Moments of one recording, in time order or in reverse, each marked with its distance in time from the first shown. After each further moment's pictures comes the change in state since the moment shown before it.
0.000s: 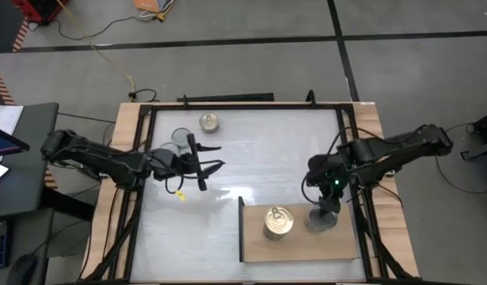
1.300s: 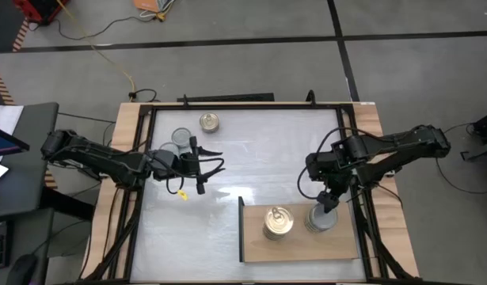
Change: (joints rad) left arm -0.009 0.002 0.000 -0.033 0.080 -0.179; right arm -0.080 0.057 0.048 -0.294 0.030 0.037
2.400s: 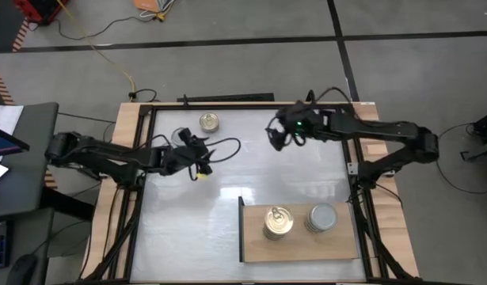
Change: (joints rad) left arm 0.180 0.112 -0.005 -0.368 -0.296 -0.182; right arm -0.386 0.165 0.045 0.844 0.915 -0.715
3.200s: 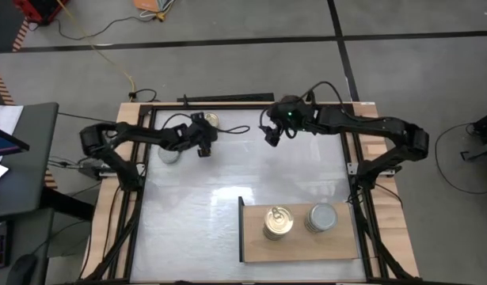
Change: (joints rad) left arm 0.451 0.411 0.080 0.119 0.263 0.566; right arm -0.119 0.097 -0.002 0.118 -0.161 -0.207
